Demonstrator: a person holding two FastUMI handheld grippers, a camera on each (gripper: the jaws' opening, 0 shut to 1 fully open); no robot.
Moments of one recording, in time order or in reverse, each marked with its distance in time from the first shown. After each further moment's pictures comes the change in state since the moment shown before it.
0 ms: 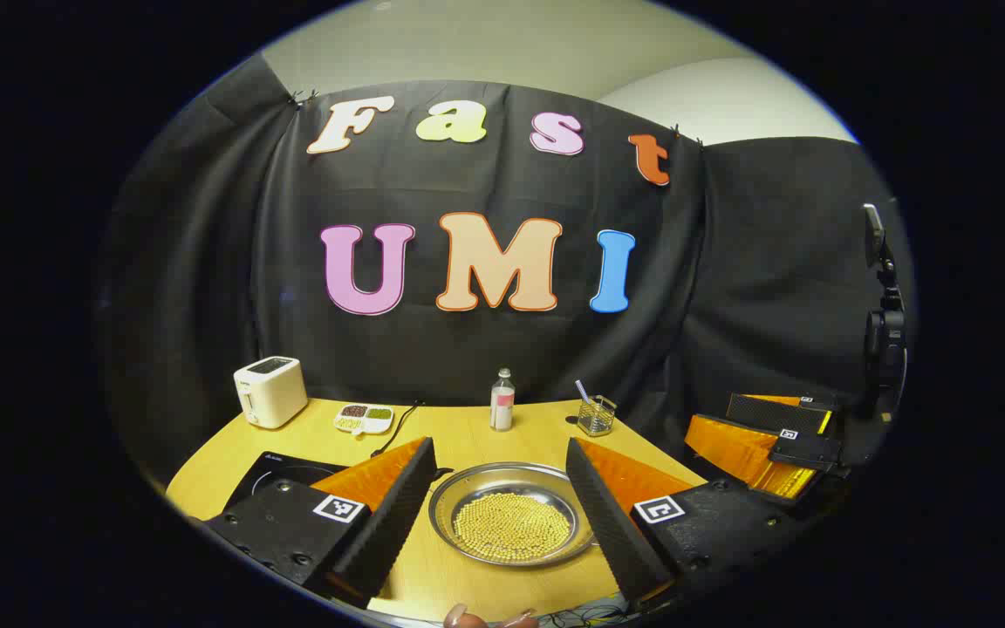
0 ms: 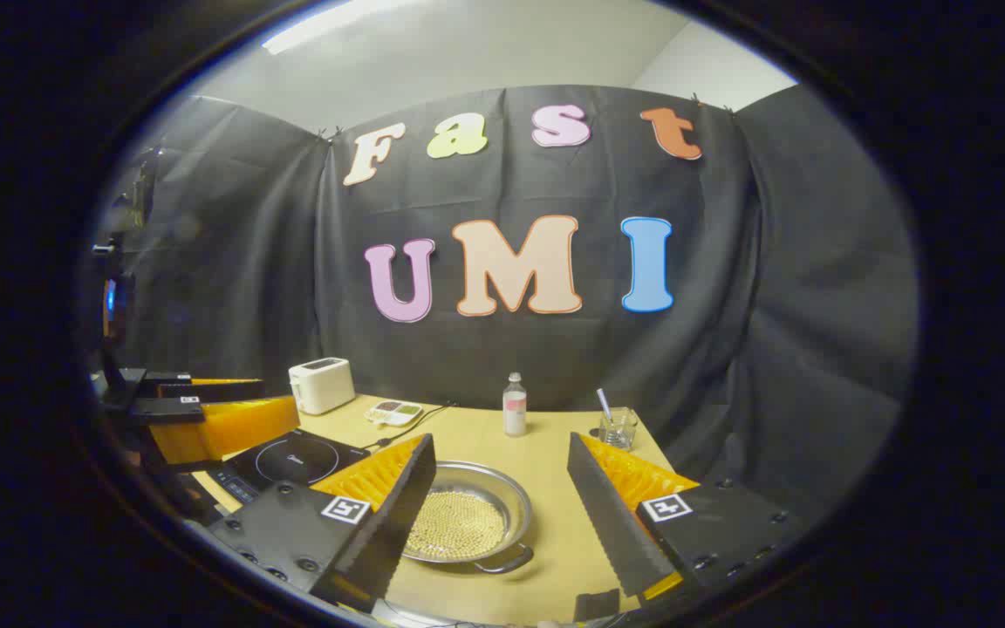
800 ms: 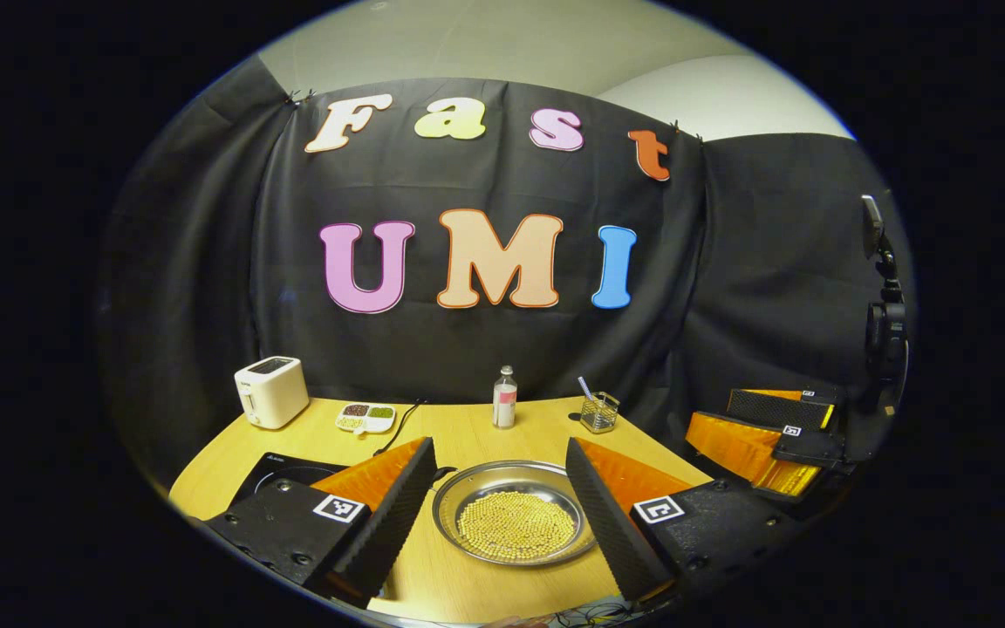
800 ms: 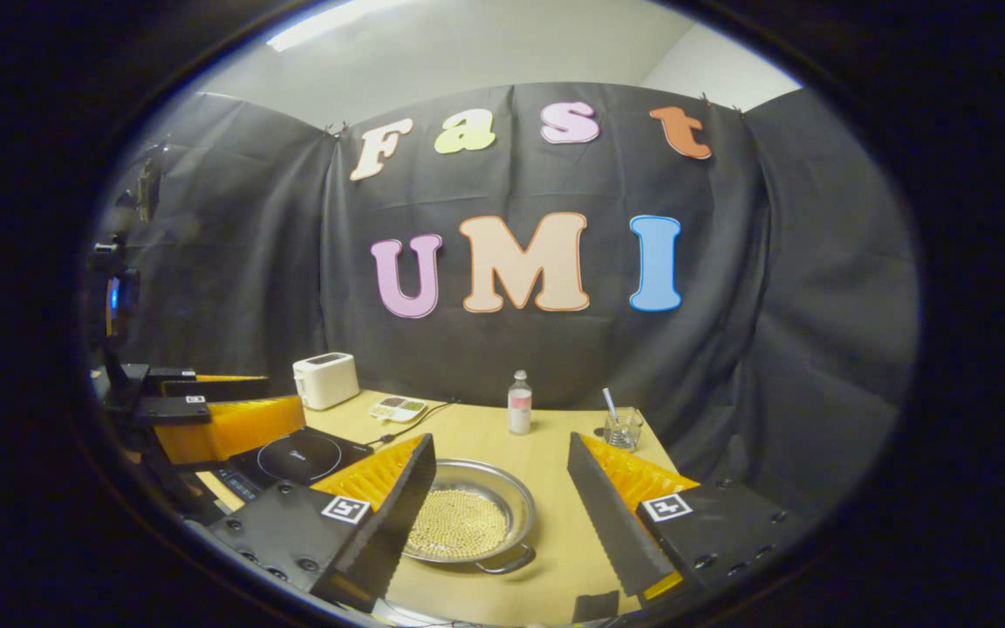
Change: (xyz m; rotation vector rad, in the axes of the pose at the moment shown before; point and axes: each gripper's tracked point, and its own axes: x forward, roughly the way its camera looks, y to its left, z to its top) left arm 0.002 0.004 0.000 0.008 0.004 0.005; right arm 0.003 0.005 0.002 -0.021 0.000 0.013
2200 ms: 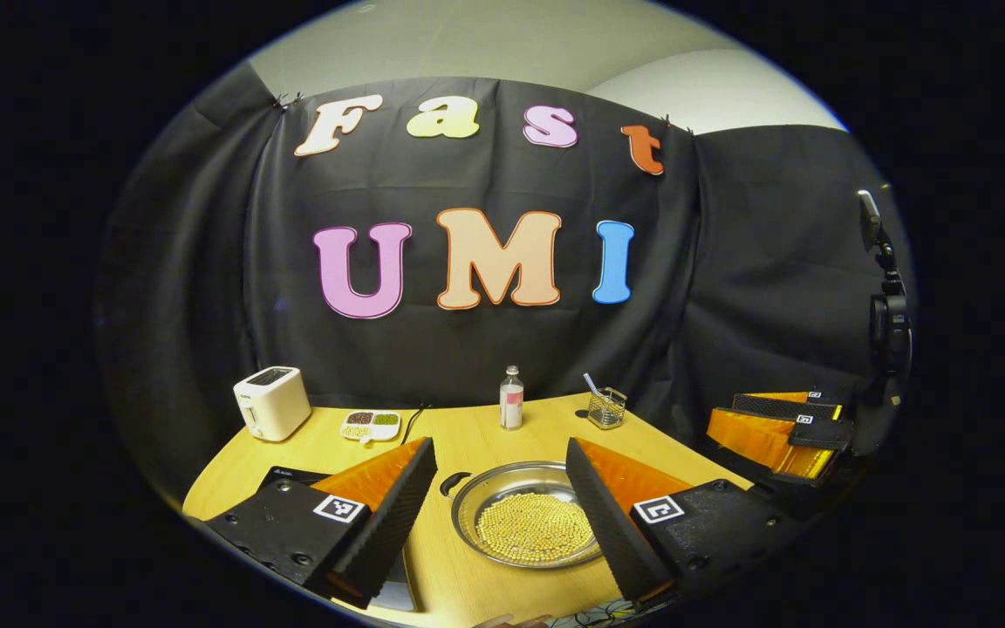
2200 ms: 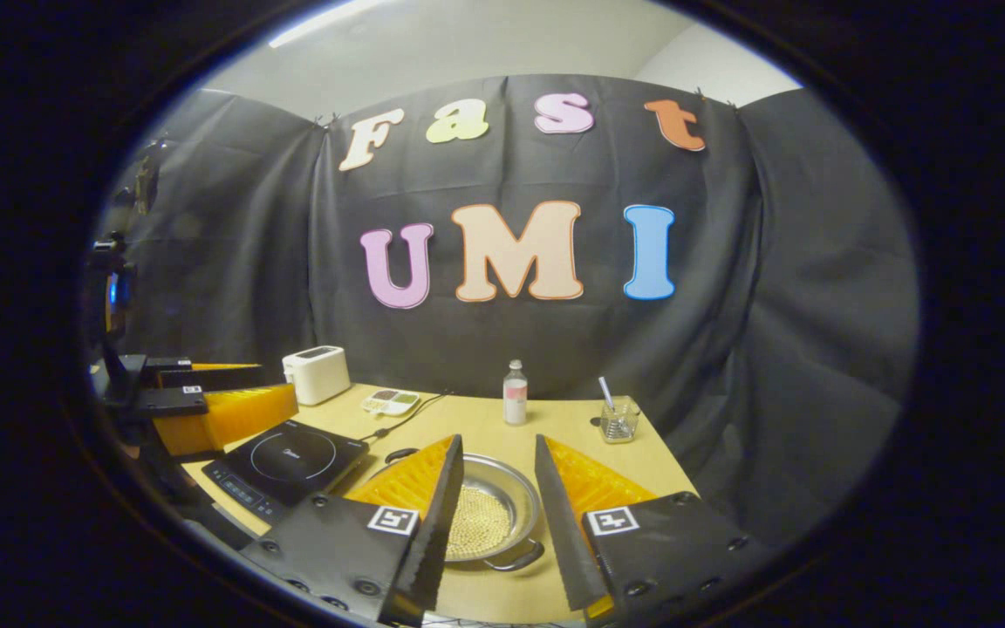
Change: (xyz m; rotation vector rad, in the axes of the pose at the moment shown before) left arm 0.012 0.022 -0.001 0.045 0.006 -0.025; right arm 0.008 0.011 -0.012 0.005 0.032 -0.040
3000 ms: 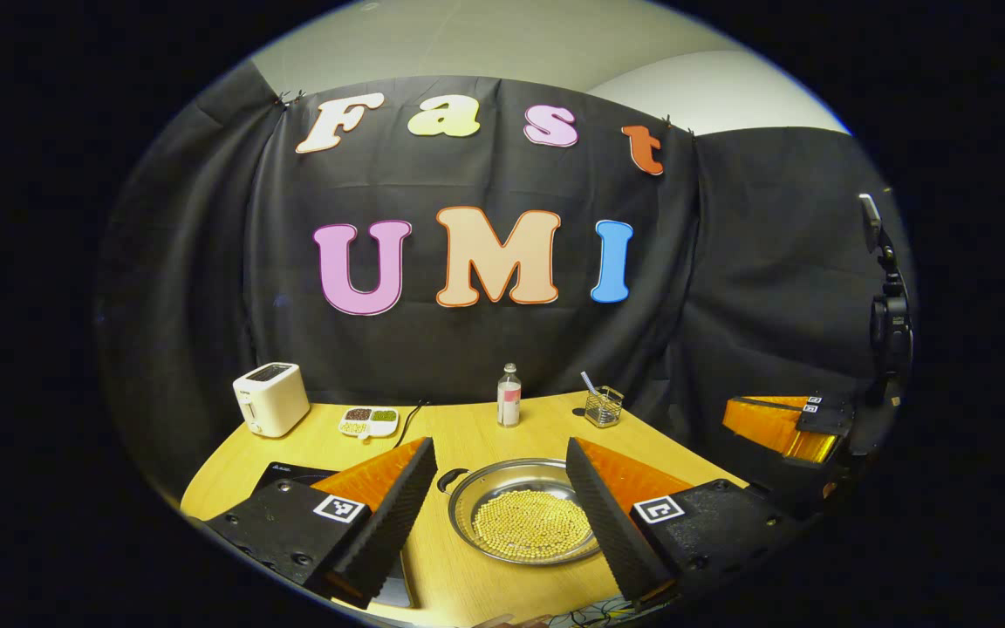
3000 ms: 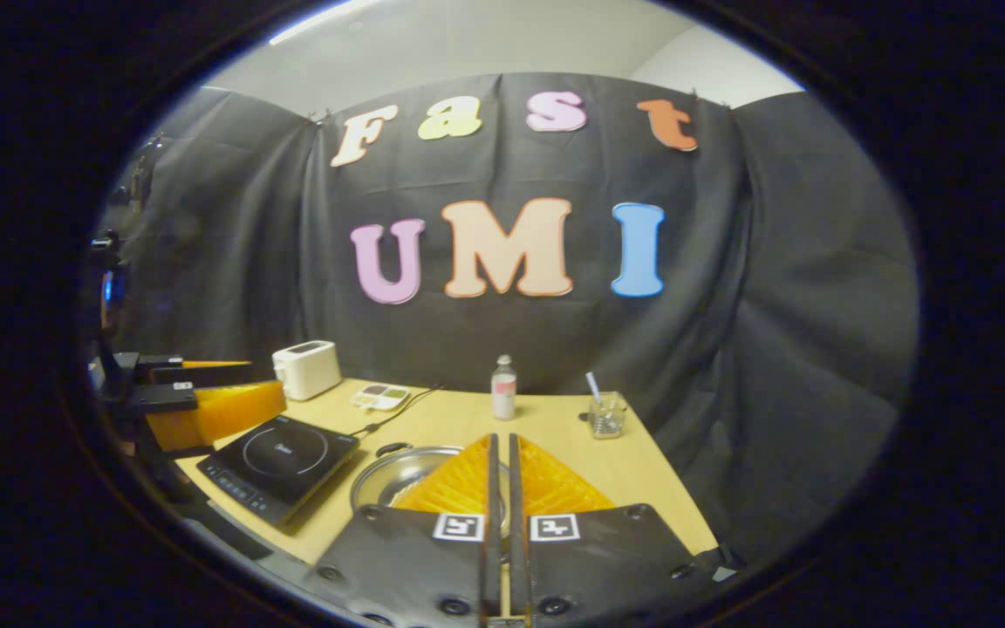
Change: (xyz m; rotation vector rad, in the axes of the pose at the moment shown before) left arm -0.010 0.000 -0.001 -0.008 0.005 -0.010; right arm -0.008 -0.013 0.002 -0.014 -0.003 -0.051
